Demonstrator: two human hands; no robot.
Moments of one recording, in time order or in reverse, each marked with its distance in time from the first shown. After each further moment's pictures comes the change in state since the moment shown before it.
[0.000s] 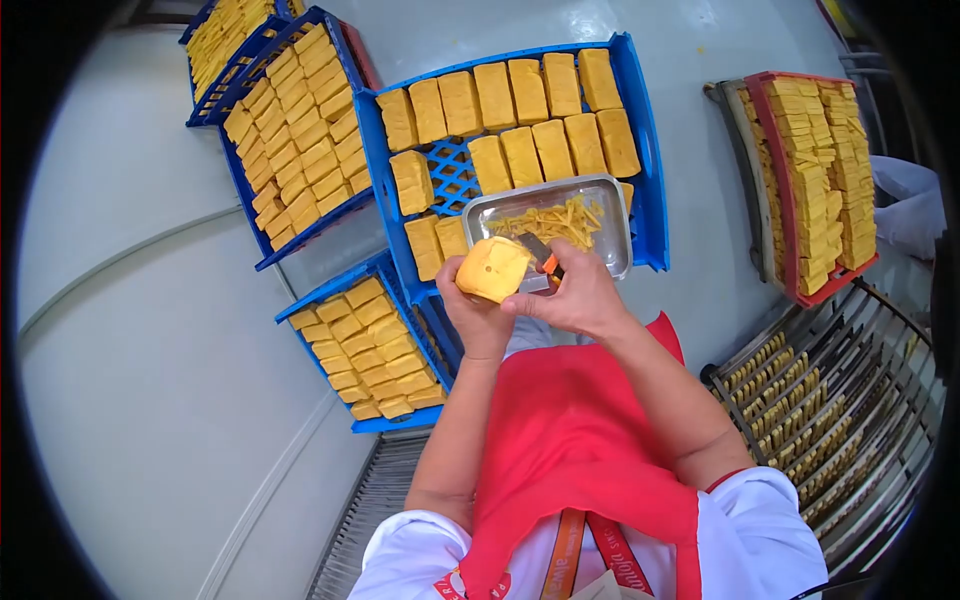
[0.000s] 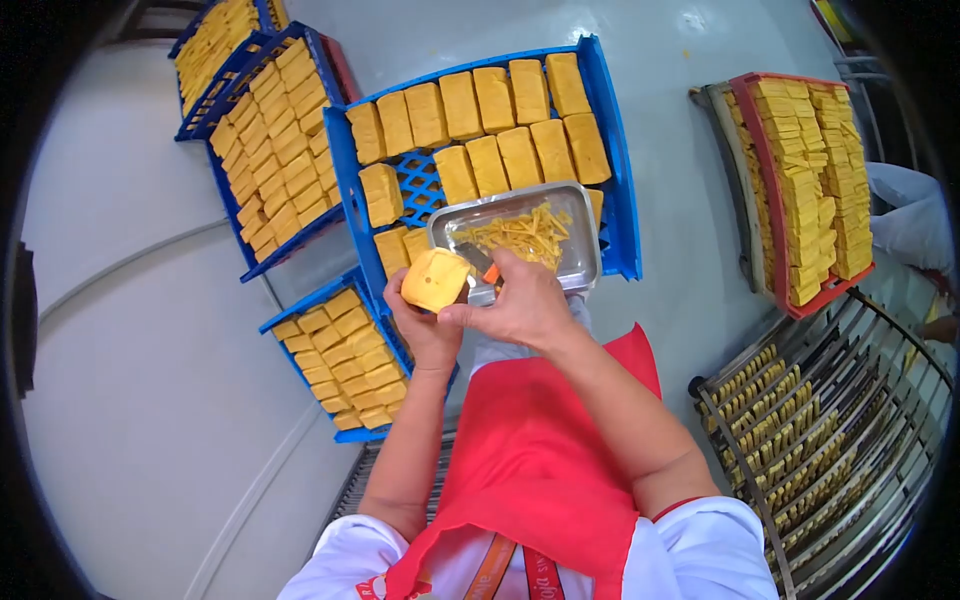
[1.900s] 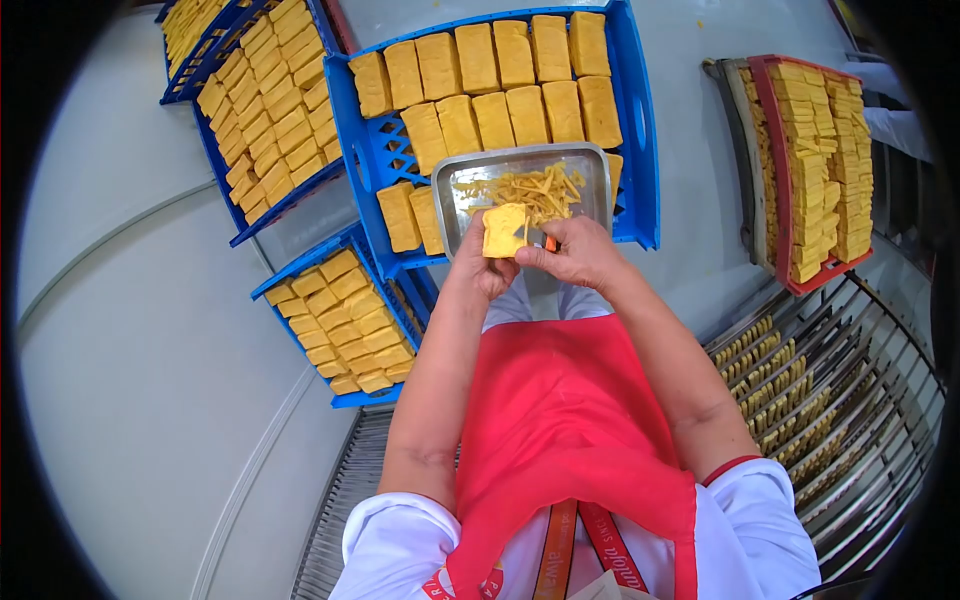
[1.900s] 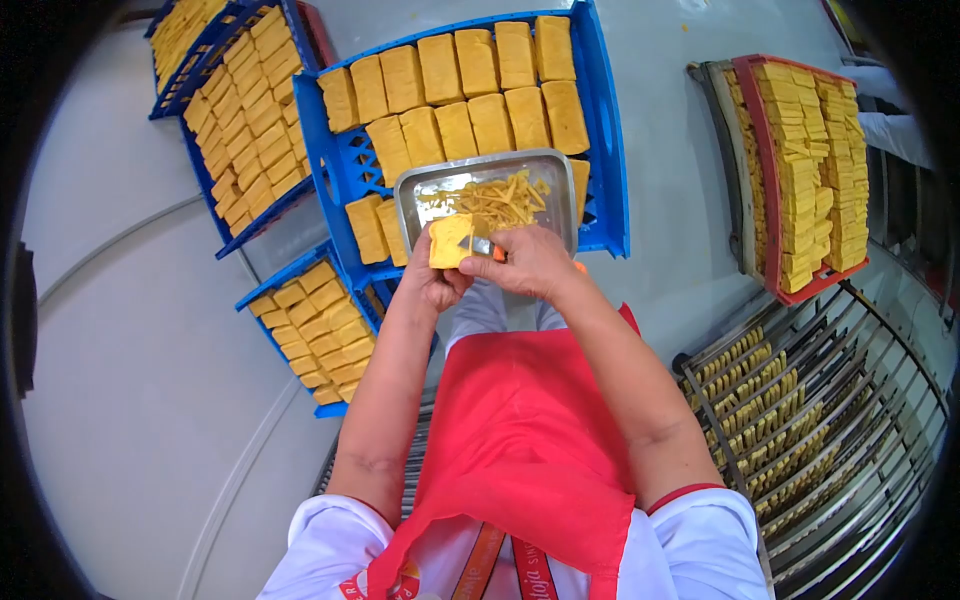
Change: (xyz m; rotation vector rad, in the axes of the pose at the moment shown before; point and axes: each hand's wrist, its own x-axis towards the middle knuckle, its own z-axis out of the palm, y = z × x) left_hand 0.038 -0.037 0.044 -1.072 -0.372 -1.569; right_hand 0.032 0.077 -0.011 -0.265 -0.251 -0.028
